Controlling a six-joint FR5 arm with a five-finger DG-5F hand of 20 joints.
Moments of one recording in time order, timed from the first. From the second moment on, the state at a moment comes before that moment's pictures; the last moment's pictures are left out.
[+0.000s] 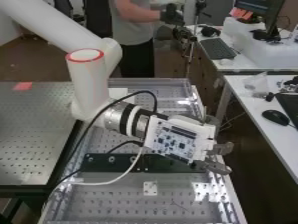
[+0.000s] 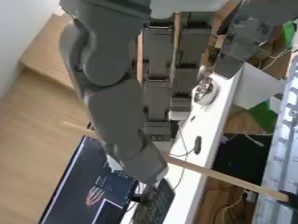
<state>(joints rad) 1.42 -2.25 -1.44 -2.62 -1.33 0.29</state>
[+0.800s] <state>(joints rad) 1.49 -2.08 -1.47 -2.70 -1.33 0.15</state>
